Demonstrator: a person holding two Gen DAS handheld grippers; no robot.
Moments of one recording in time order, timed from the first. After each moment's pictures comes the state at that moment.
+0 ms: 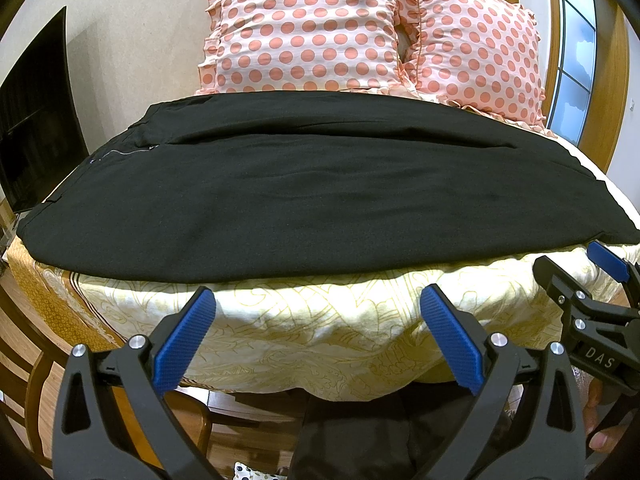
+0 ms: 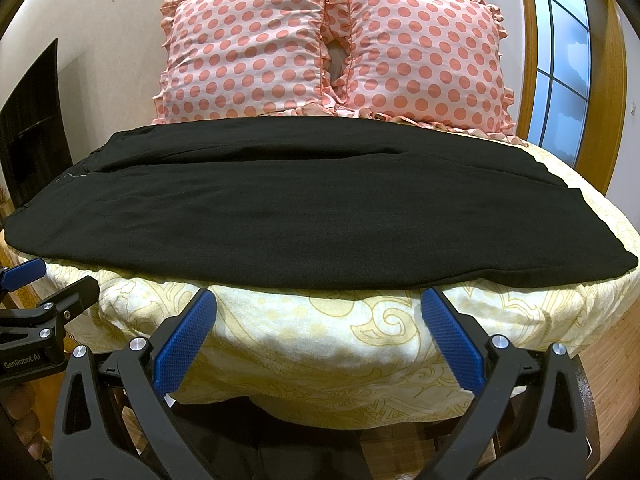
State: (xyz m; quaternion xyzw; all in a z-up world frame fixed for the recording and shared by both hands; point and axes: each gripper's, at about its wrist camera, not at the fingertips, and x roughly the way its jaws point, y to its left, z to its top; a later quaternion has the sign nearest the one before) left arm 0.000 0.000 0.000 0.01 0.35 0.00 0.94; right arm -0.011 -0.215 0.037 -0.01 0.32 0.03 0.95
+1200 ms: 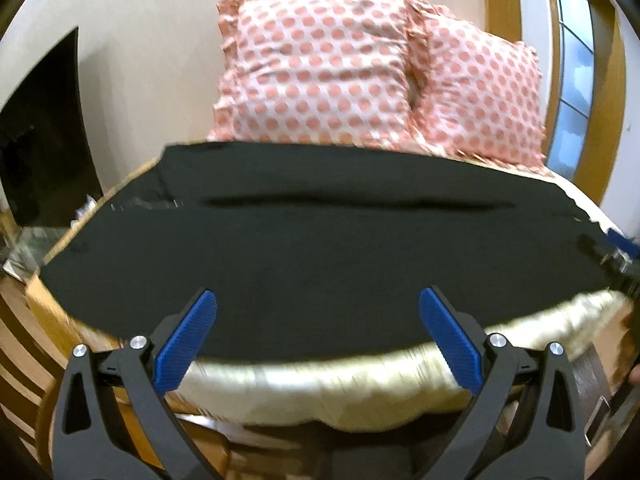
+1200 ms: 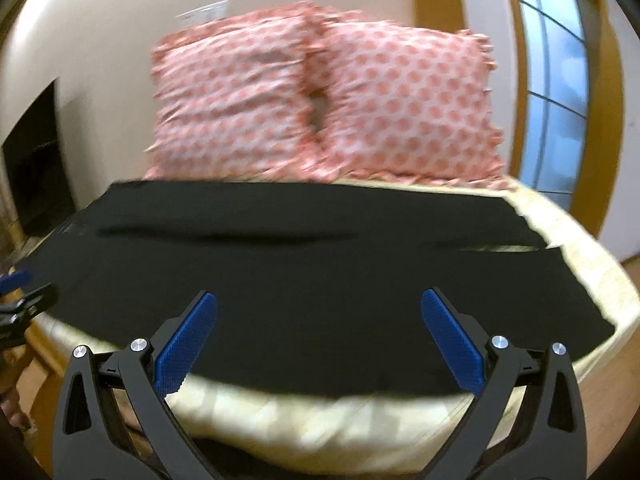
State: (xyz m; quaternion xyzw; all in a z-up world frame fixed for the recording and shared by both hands) left arm 0.016 0.029 0.061 0.01 0.30 0.01 0.96; right arm 0.024 -0.279 0.104 0.01 0.28 0.02 0.96
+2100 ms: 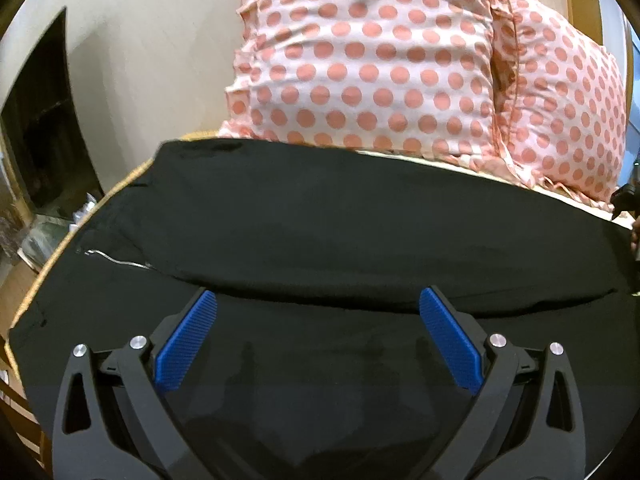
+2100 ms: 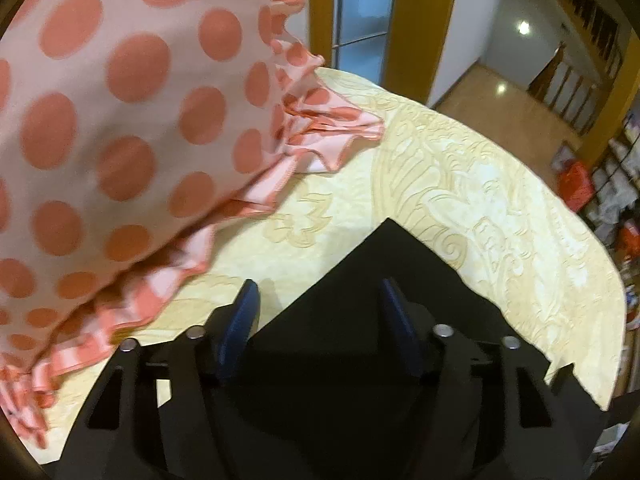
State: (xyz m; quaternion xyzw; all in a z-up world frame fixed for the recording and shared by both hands) left arm 0.183 0.057 0.045 -0.02 0.35 0.07 0.93; right arm 0.384 -0.510 0.037 0.17 0.46 -0.38 0.78
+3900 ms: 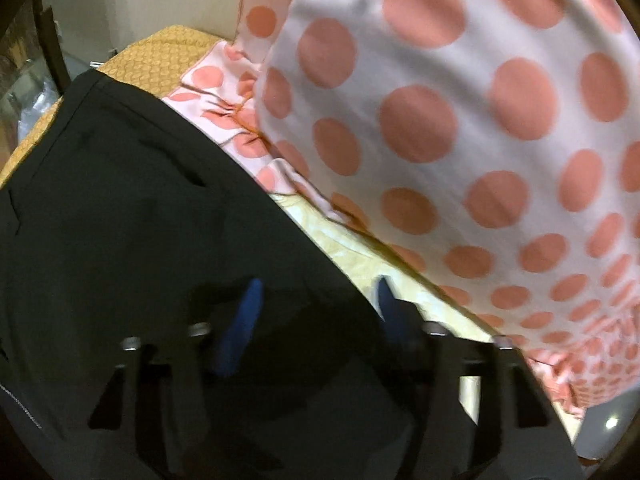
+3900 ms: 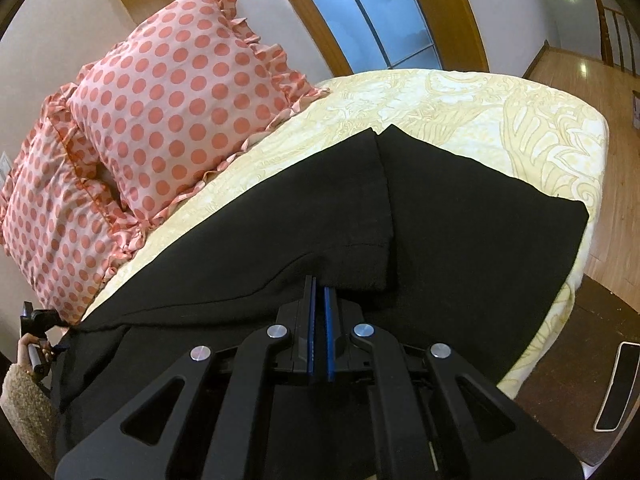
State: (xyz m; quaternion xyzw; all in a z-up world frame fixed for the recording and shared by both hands) left arm 0.460 0.166 0.028 -0.24 0.50 0.14 0.82; right arm 0.059 -0.476 0.027 0.30 0.31 -0.18 0.88
